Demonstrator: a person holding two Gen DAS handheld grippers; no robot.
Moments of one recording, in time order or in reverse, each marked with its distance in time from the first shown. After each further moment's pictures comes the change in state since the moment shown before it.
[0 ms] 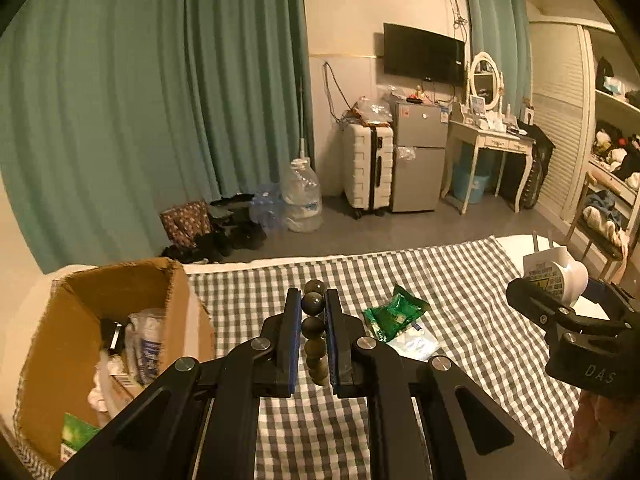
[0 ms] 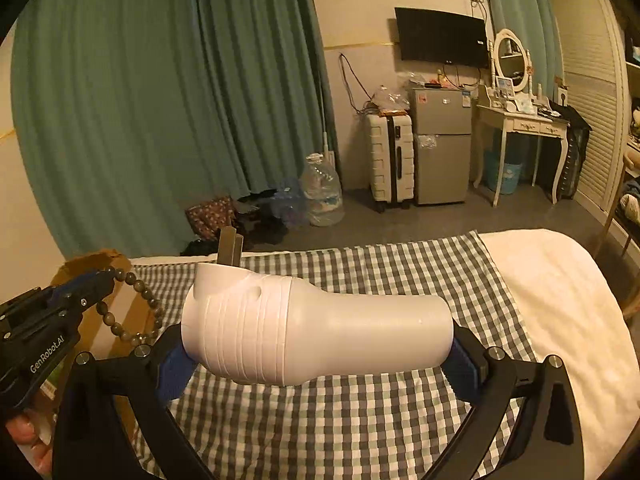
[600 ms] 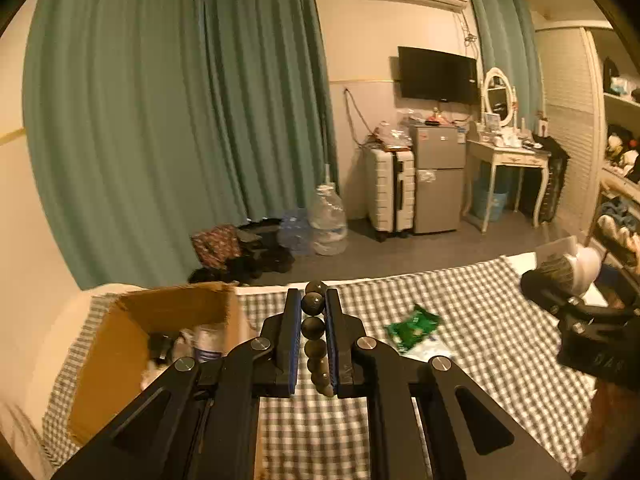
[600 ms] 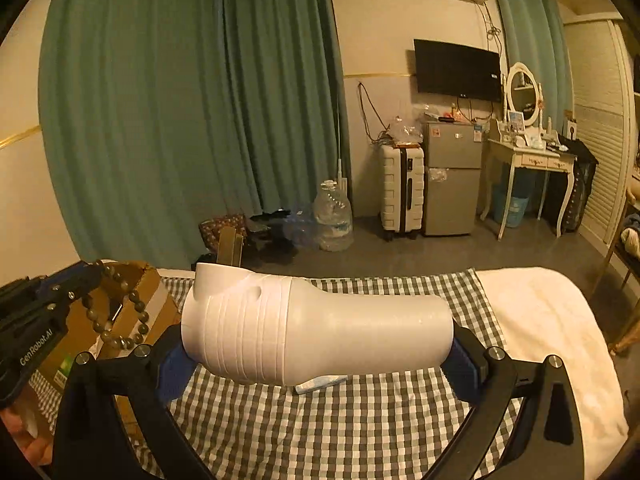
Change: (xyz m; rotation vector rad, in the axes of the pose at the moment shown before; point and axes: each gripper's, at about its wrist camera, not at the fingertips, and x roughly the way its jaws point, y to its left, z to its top) left arm -0.059 0.014 0.009 0.011 -0.086 0.102; right arm -0.042 0.018 0.017 -0.075 -0.087 0.024
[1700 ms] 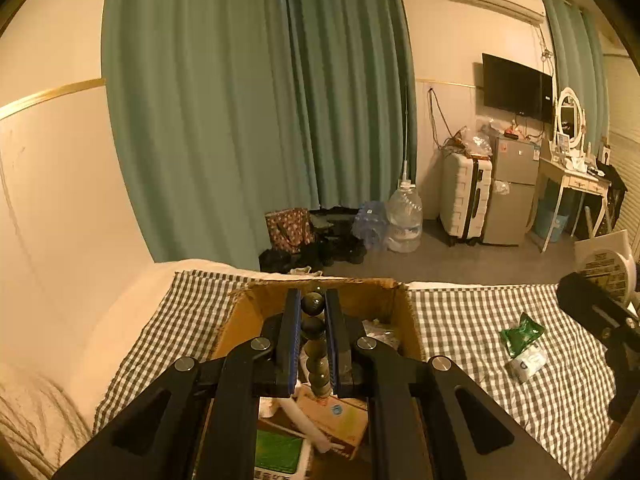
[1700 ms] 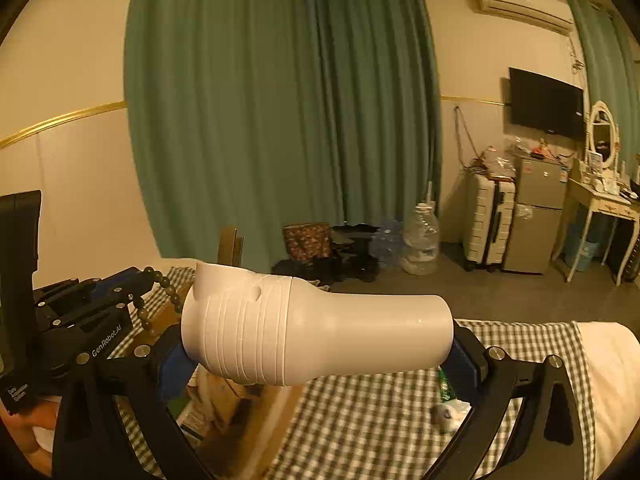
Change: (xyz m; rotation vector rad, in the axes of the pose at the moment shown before) left arm 0.001 0.170 -0.009 -0.142 0.053 0.185; right arm 0.018 0.187 0.025 -0.142 -0.035 0.248
